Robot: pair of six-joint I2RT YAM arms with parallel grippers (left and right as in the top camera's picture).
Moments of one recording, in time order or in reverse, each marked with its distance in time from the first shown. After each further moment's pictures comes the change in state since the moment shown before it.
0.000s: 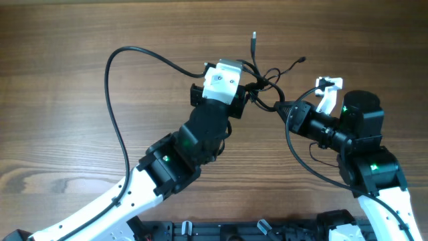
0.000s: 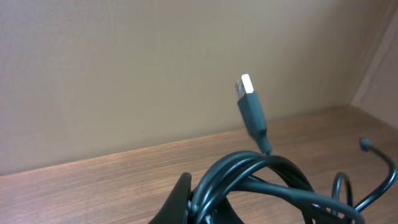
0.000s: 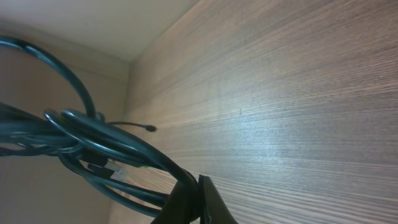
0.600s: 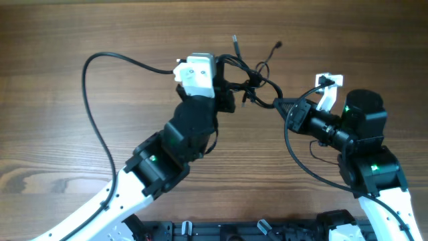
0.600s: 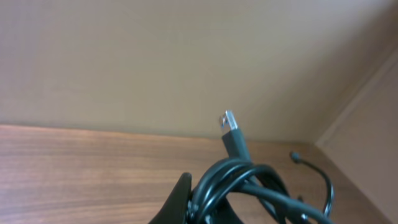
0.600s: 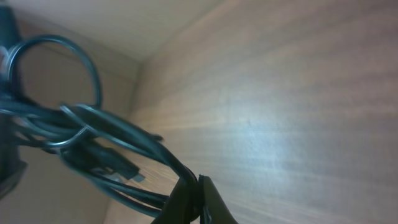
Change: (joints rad) left arm 0.069 -0.049 -0.013 -0.040 0.072 -0.300; right arm 0.004 -0.002 0.005 0.080 -0.027 -0.038
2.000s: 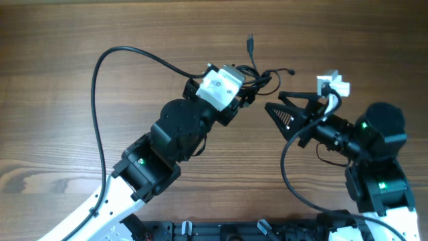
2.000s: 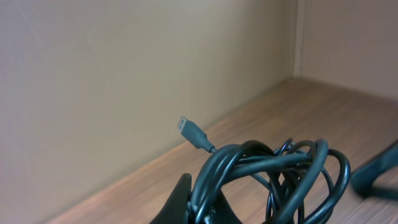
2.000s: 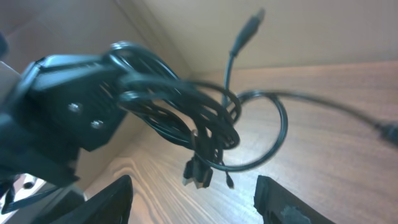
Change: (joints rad) left arm 0.031 -0.047 0.006 -0.044 0.314 0.565; right arm -0.011 -0.124 -0.019 0.183 -0.175 -0.263
